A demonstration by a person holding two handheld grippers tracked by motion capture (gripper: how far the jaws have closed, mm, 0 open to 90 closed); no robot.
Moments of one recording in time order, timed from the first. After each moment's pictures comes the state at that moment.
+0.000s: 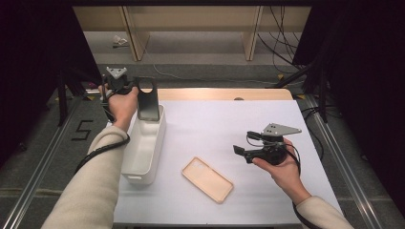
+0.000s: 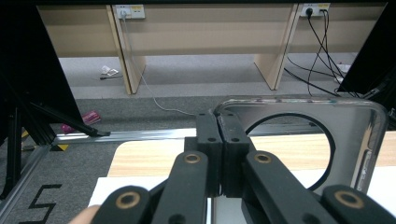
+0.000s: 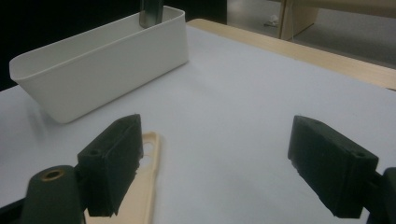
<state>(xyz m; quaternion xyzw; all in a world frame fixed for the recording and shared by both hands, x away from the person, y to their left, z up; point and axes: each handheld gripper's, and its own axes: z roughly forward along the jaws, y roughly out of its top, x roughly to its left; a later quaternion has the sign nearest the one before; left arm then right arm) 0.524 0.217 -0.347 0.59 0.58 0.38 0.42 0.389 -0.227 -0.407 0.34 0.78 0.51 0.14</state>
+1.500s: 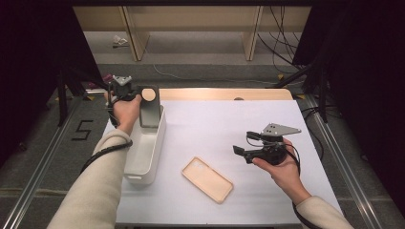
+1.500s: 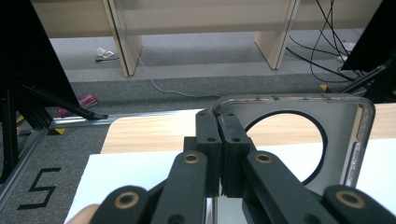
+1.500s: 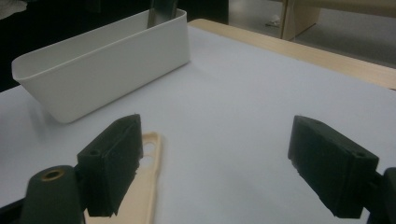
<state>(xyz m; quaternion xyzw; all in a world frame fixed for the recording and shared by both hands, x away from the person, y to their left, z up) 0.533 0.218 -0.381 0.61 0.58 0.36 0.40 0.390 -0.226 -0.408 0.33 0.78 0.51 0.14</state>
